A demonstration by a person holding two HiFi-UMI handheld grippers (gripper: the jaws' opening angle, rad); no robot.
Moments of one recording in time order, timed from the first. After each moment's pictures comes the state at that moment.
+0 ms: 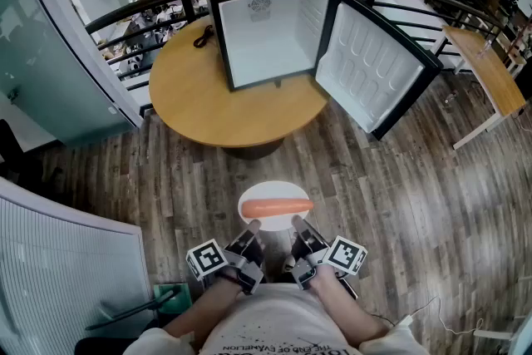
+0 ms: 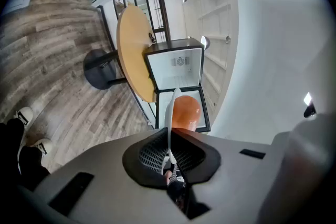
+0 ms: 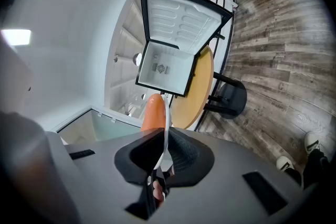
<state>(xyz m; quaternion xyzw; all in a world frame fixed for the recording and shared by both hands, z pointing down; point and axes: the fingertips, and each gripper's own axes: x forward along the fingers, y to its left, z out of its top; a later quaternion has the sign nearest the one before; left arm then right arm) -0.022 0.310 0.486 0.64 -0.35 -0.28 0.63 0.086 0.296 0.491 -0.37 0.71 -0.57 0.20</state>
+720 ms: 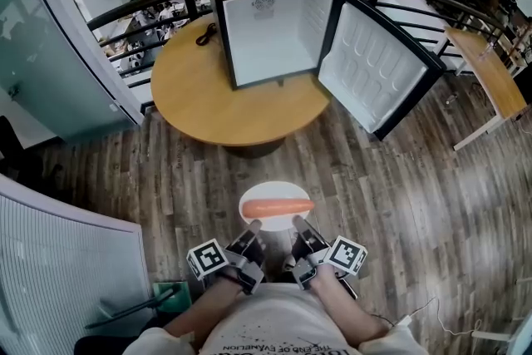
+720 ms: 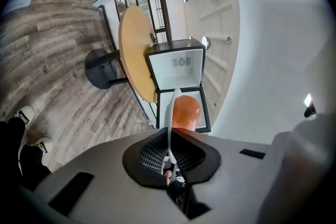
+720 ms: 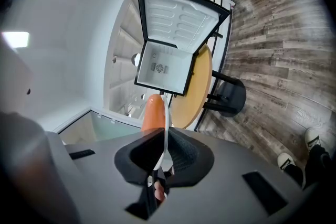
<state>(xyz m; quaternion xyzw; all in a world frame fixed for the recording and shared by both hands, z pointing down) -0.026 0.315 0.490 0.63 -0.35 -0.28 0.64 0.081 0.299 0.495 -0.37 0.70 -0.58 0.20</state>
